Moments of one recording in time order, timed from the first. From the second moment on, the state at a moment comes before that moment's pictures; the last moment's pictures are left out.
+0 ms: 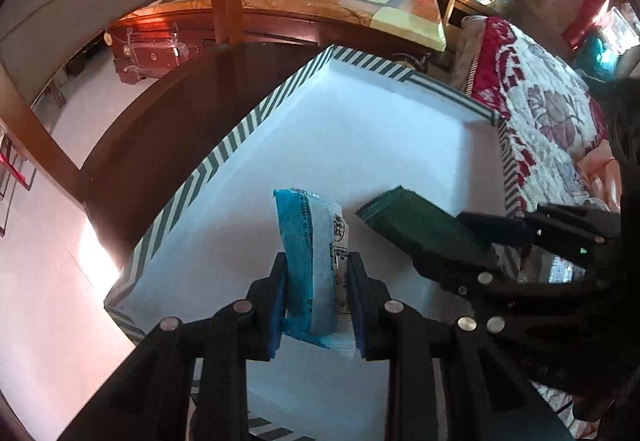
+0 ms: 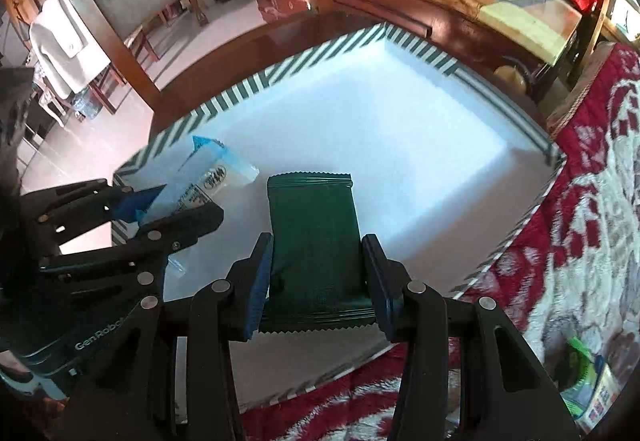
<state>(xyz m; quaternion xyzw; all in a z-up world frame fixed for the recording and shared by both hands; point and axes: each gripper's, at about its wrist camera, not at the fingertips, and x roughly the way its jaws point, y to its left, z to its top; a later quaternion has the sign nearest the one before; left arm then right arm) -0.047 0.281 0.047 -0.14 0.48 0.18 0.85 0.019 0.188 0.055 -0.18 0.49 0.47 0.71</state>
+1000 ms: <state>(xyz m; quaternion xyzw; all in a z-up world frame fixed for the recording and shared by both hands) -0.037 0.165 0.094 -0.08 0.42 0.07 0.90 0.000 -0.021 0.089 -0.05 0.49 0.37 0.79</state>
